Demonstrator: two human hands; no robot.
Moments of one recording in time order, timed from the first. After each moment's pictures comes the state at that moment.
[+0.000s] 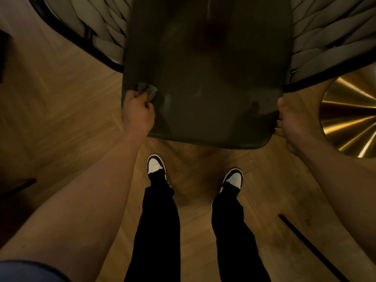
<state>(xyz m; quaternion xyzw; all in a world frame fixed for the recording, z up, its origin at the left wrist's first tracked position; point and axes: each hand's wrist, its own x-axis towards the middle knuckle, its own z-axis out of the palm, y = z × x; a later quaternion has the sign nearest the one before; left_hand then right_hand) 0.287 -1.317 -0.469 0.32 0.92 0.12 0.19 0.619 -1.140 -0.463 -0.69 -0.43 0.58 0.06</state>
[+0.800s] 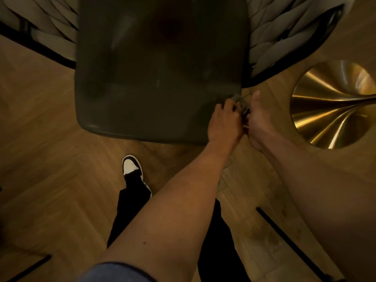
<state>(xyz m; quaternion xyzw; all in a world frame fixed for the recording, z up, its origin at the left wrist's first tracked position) 0.561 -1.188 -0.467 0.55 0.79 0.09 0.25 0.634 -1.139 -0.446 -0.66 -0.37 0.65 0.09</state>
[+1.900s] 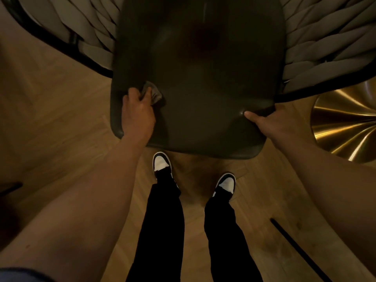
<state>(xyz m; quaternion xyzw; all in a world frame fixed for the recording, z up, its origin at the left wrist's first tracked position) 0.297 -1.292 -0.480 0.42 0.90 0.04 0.11 0.592 -1.110 -0.479 -0.68 -0.58 0.45 -0.05</state>
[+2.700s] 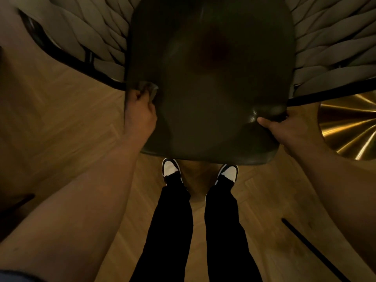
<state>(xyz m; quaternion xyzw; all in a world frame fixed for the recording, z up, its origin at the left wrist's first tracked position) 0.247 -1.279 -0.479 0.39 0.90 0.11 0.17 0.592 -1.114 -0.477 -0.72 -0.52 0.46 -0.04</state>
